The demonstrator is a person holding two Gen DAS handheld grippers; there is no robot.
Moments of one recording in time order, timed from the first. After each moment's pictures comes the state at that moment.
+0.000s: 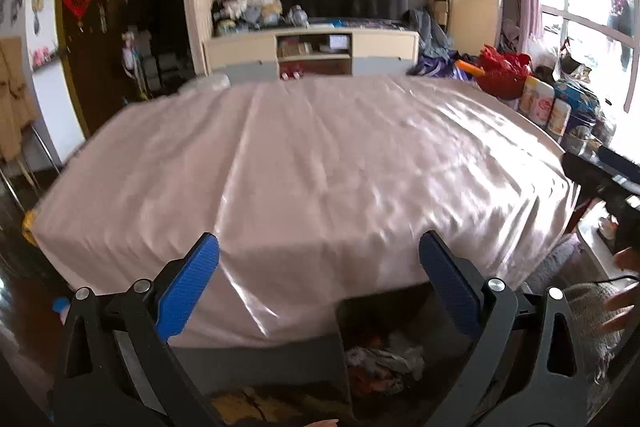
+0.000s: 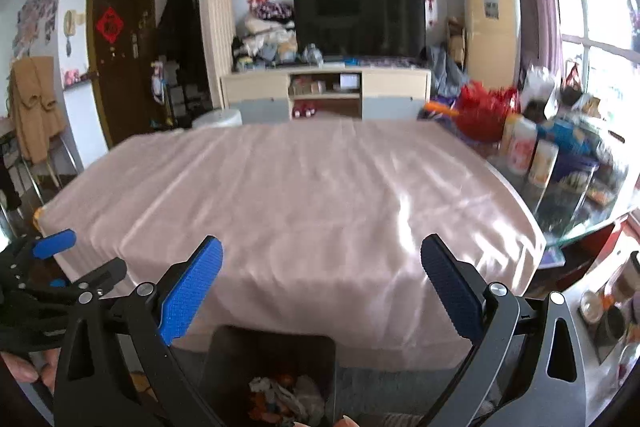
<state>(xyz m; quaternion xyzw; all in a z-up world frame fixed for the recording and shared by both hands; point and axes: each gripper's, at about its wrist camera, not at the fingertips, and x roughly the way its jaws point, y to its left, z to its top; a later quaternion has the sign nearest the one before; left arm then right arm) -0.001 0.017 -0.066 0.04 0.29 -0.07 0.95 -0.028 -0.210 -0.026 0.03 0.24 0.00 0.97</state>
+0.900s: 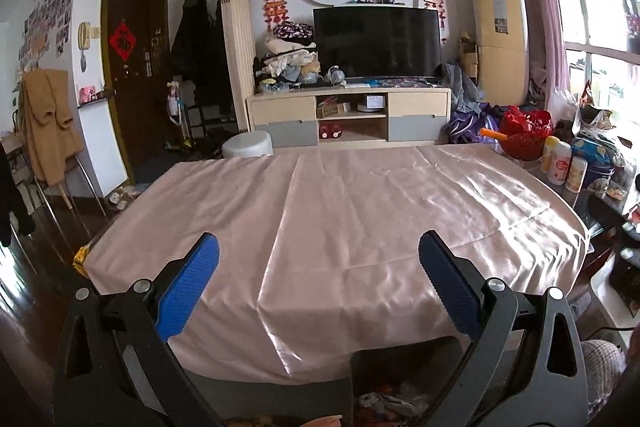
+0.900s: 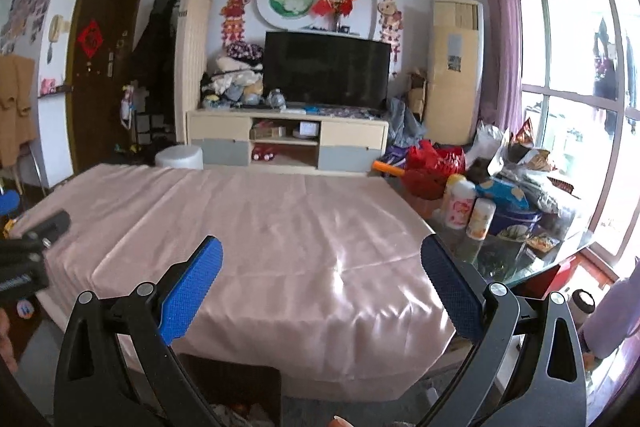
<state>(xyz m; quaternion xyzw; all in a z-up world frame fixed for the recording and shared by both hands) -0.034 -0.003 0.003 0.05 0.20 0.00 0.98 -0.057 -0.225 0.006 -0.02 0.18 -0.07 0.98</state>
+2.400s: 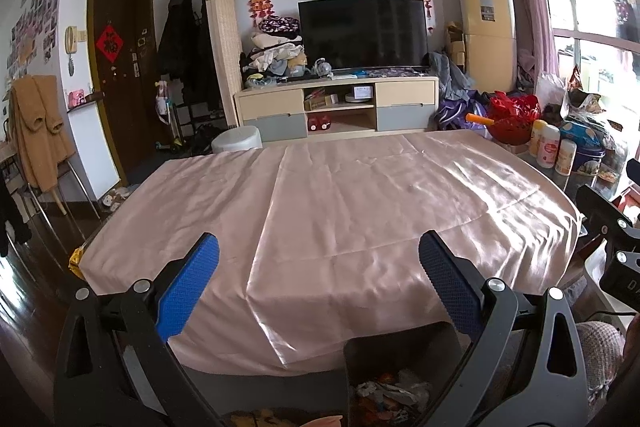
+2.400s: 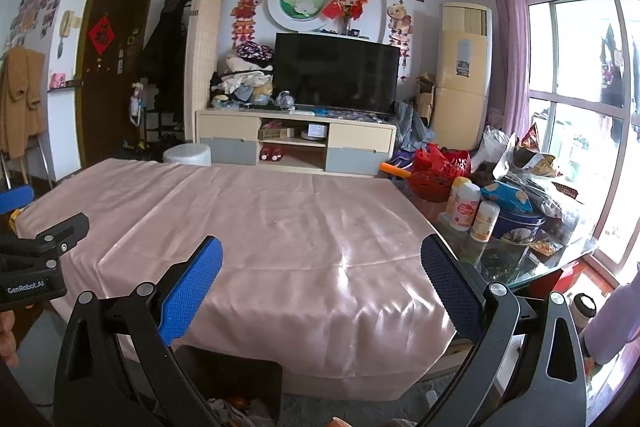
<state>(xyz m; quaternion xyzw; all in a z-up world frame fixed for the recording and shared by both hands) -0.038 -0.015 -0.006 0.06 0.21 -0.02 0.97 -0.074 -0.219 0.005 -0.03 0.17 -0.06 0.98</state>
